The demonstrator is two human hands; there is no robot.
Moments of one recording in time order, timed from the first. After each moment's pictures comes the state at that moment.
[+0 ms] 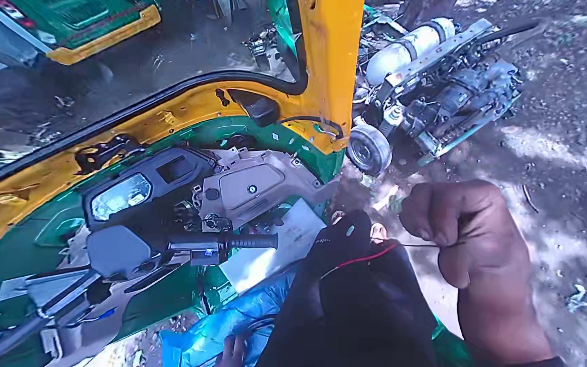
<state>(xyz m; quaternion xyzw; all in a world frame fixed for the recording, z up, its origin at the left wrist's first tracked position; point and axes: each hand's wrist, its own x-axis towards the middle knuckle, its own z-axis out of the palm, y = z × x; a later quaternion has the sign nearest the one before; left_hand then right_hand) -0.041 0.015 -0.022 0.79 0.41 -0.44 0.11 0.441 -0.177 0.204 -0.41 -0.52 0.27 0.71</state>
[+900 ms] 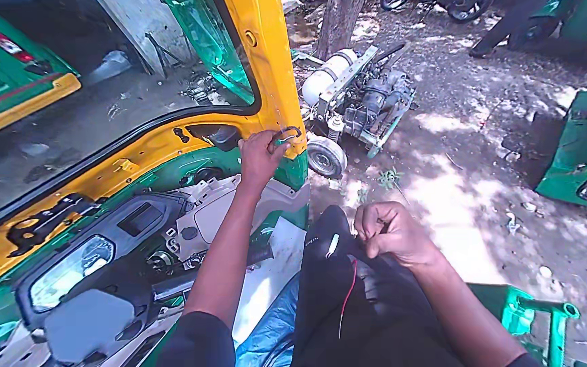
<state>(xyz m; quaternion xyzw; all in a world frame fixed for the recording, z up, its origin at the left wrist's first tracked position) 0.417 0.148 0.144 0.93 -0.03 0.30 0.23 0.335 -0.190 0.147 -0.48 -0.36 0.22 0.76</state>
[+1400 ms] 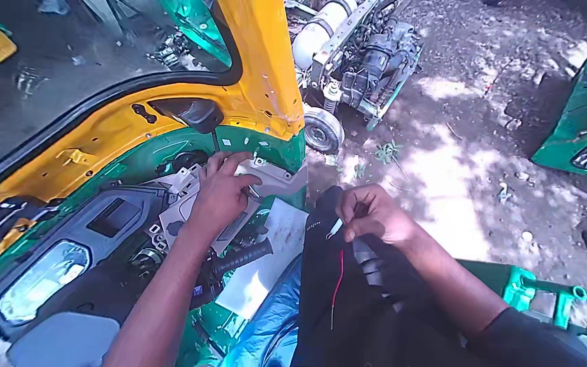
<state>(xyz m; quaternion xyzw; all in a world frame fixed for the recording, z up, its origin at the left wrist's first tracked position) 0.317 0.195 0.122 0.99 -0.10 0.06 0.11 0.358 -0.158 0.110 -0.50 -0.32 0.30 0.75</state>
